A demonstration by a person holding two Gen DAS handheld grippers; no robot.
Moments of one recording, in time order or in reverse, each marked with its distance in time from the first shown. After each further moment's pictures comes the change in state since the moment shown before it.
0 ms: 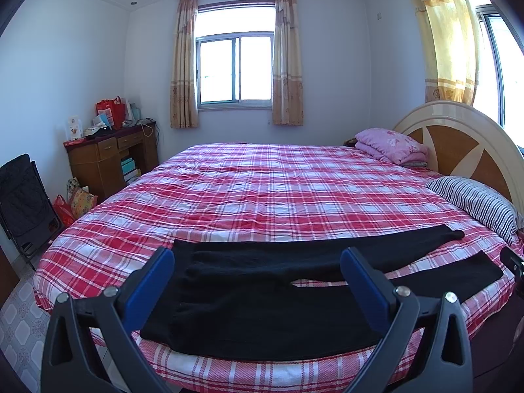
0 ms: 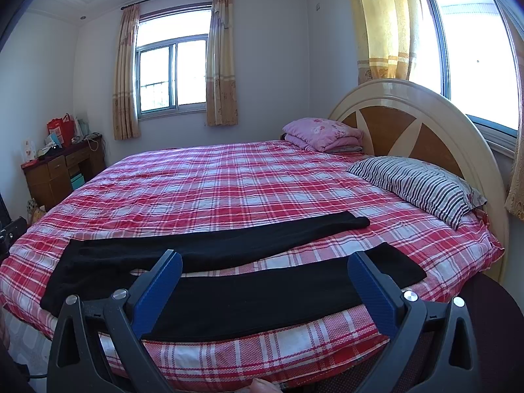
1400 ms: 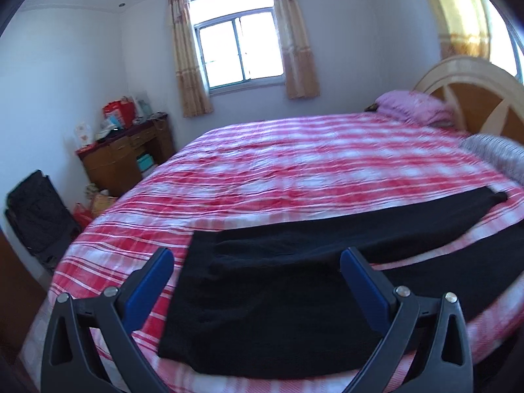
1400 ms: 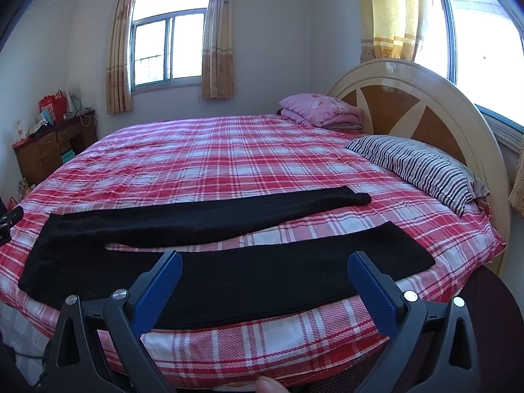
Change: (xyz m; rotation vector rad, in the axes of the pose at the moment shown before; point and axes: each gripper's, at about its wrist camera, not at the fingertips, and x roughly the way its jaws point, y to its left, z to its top) left arm 0.097 0.018 -0.023 0.146 0.105 0.172; right arm 0.064 -0.015 -0.027 -0.036 0.121 -0.027
